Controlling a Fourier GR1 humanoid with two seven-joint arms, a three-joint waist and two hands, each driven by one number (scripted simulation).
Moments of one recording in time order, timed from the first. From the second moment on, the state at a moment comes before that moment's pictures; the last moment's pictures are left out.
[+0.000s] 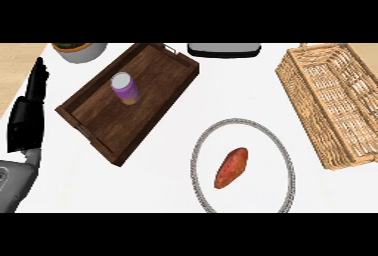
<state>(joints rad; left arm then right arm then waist) -0.28 0.55 -0.16 -1.36 0.09 0.43 -0.17 -0.35 -0.57 0.00 -1.61 -0.40 -0.25 -0.23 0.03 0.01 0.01</state>
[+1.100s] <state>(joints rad) -0.21 0.49 -0.14 -1.32 0.34 0.18 0.12 -0.10 -0.16 0.42 -1.82 0.13 -0.53 -0.32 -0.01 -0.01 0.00</state>
